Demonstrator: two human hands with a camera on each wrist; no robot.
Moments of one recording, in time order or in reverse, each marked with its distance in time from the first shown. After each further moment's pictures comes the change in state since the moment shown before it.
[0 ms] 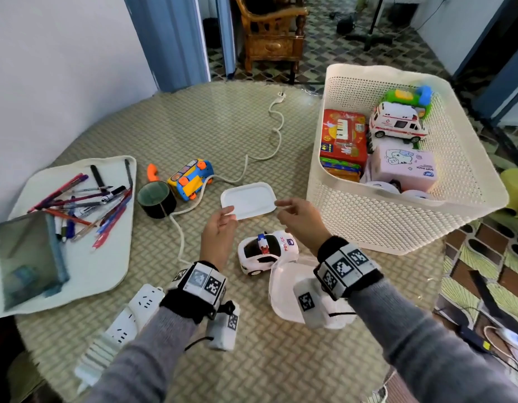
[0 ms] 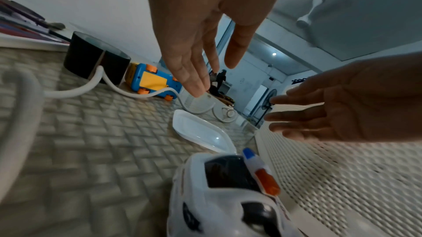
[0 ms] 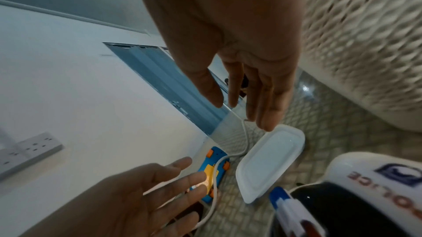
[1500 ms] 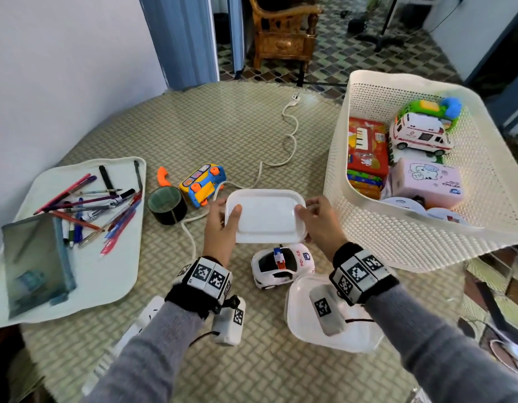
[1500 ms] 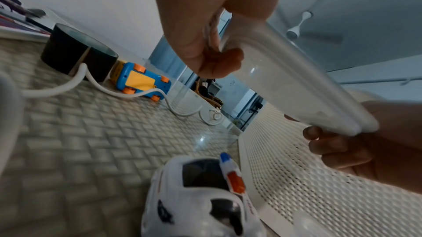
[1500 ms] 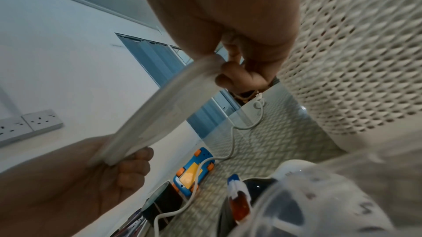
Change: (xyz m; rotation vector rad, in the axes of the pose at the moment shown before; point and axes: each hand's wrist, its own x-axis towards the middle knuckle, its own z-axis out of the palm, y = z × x) left_hand 0.041 0.011 -0.018 0.027 0.031 0.174; right_hand 0.032 -0.007 0.008 0.131 0.118 0.031
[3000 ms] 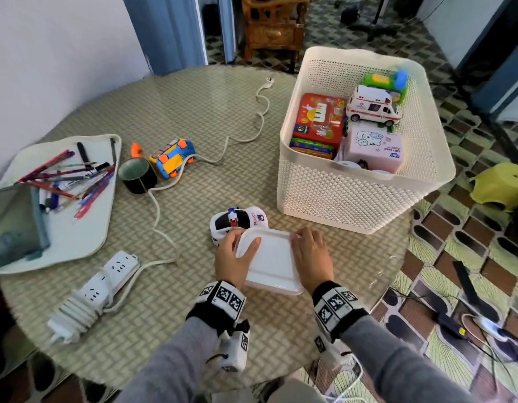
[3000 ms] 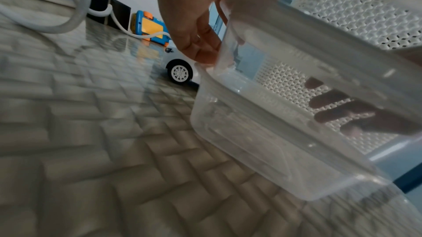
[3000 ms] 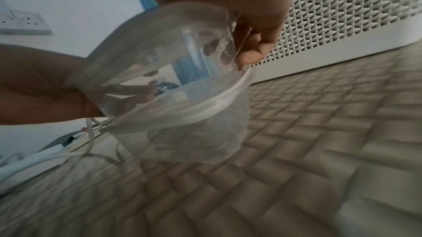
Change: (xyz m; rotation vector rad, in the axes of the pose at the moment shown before) left_hand -0.147 -0.059 0.085 0.197 0.013 -0.015; right_hand -0.094 0.135 -0.074 -0.654 -0.004 -0.116
